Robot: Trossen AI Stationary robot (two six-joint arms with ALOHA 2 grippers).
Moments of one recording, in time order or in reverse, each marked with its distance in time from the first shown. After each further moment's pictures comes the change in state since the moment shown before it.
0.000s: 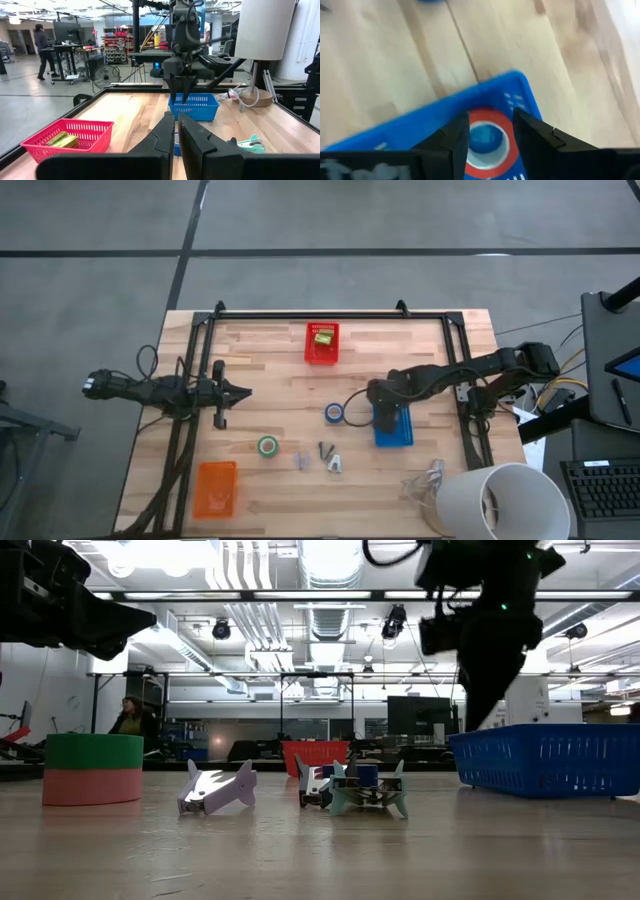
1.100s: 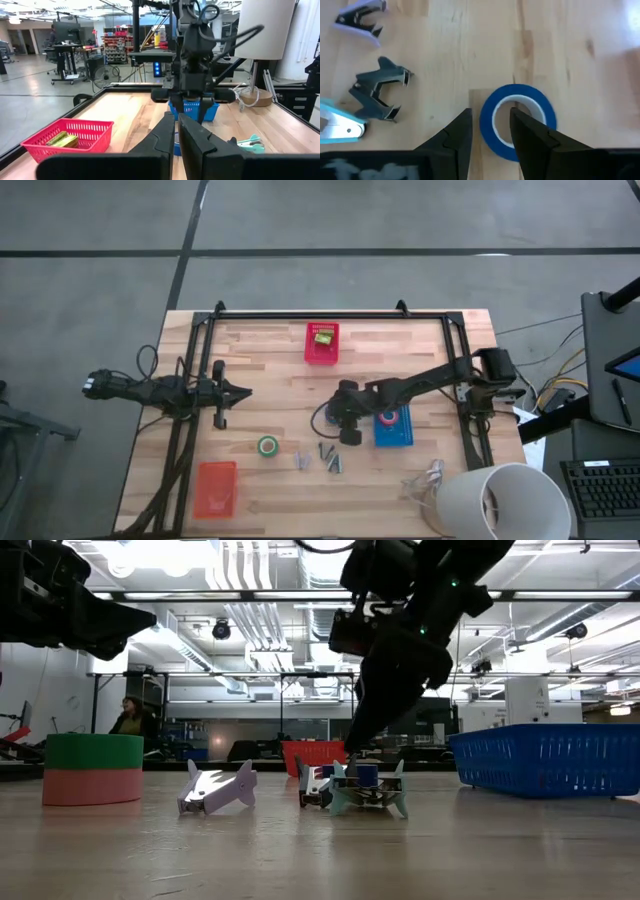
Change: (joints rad) left arm 0.000 0.000 0.000 -0.001 0.000 0.000; right arm 0.035 0.349 0.177 0.464 -0.029 -0.329
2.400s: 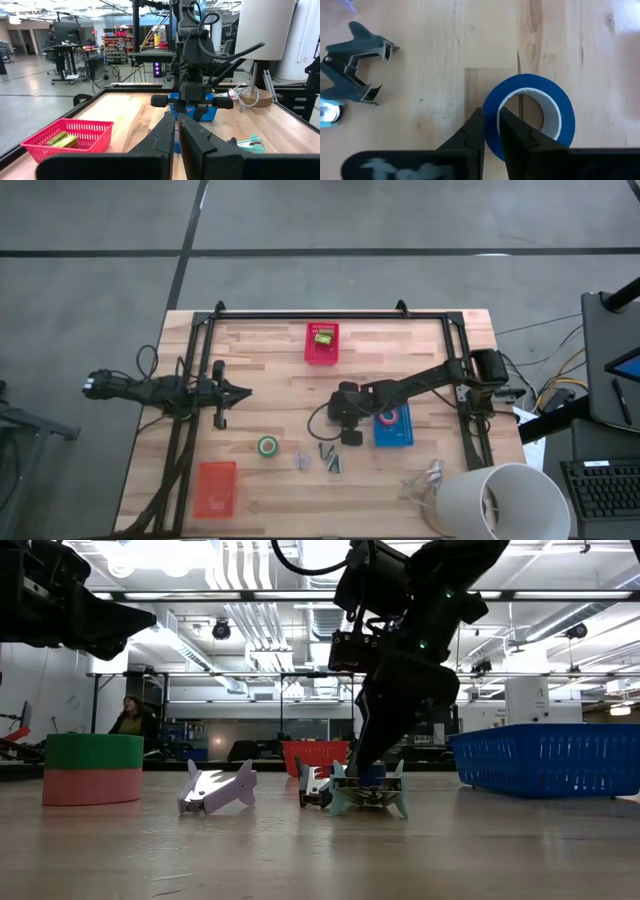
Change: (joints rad) left arm 0.000 0.000 0.000 0.000 0.000 0.000; right arm -0.003 0.047 0.031 -0.073 -0.004 -0.026
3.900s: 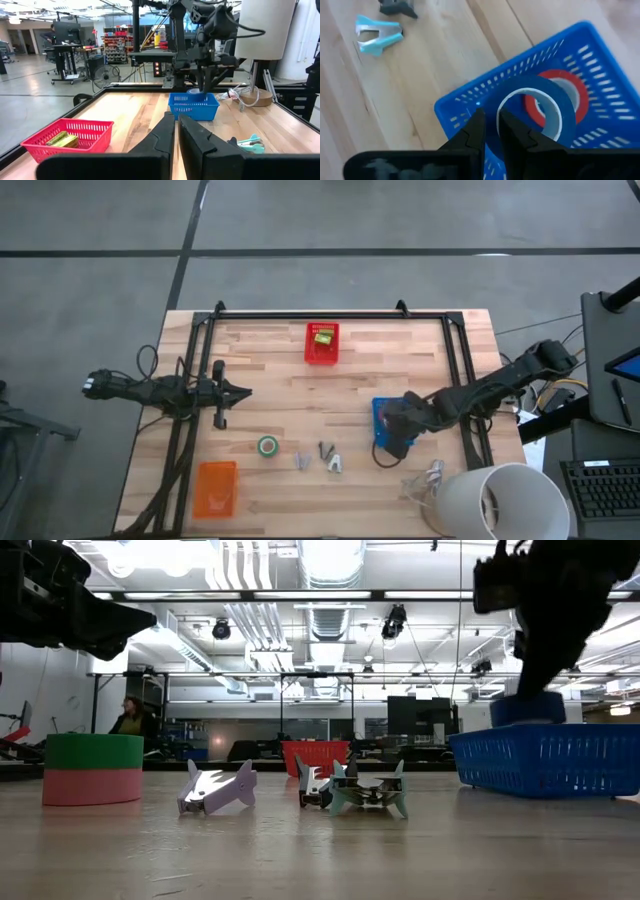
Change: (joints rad) left arm 0.000 0.002 0.000 0.000 0.000 0.000; right arm 0.285 -0.552 -0.287 -0.360 0.144 0.788
